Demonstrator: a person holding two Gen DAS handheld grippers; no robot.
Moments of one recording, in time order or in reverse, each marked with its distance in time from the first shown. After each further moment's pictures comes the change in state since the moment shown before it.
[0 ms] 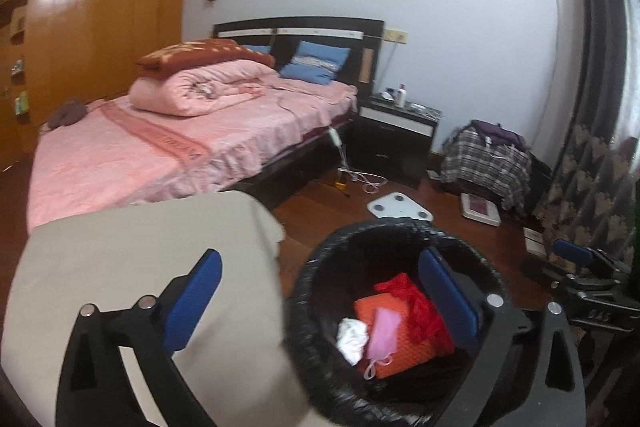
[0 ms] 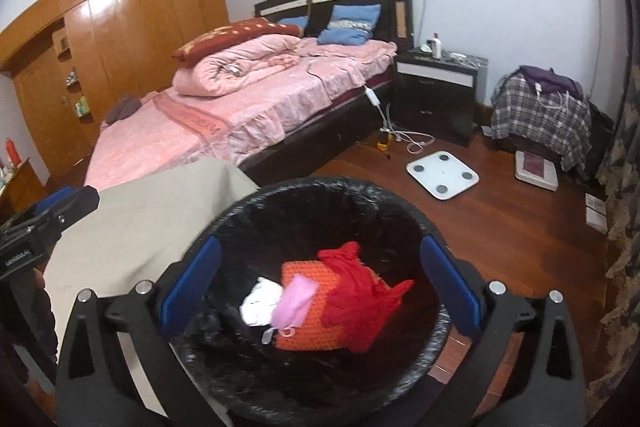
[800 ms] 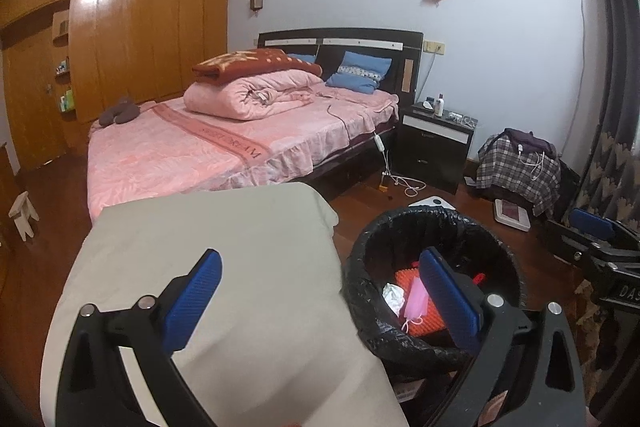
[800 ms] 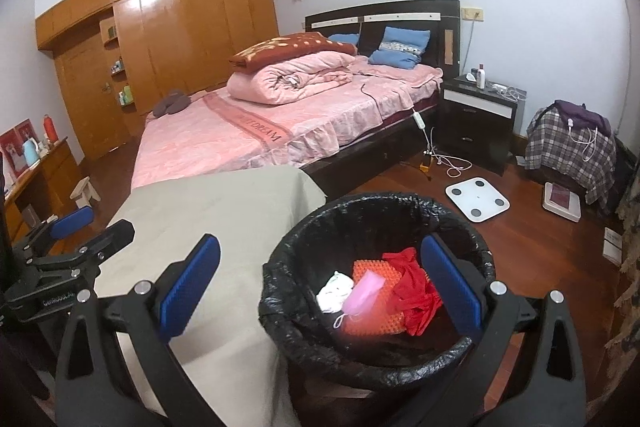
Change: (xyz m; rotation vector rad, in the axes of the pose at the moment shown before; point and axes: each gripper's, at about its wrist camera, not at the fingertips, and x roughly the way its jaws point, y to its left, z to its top) left arm -0.110 0.020 -0.026 -0.023 -0.031 0.153; right arm -0.083 0.081 0.003 -0.094 -0.045 0.118
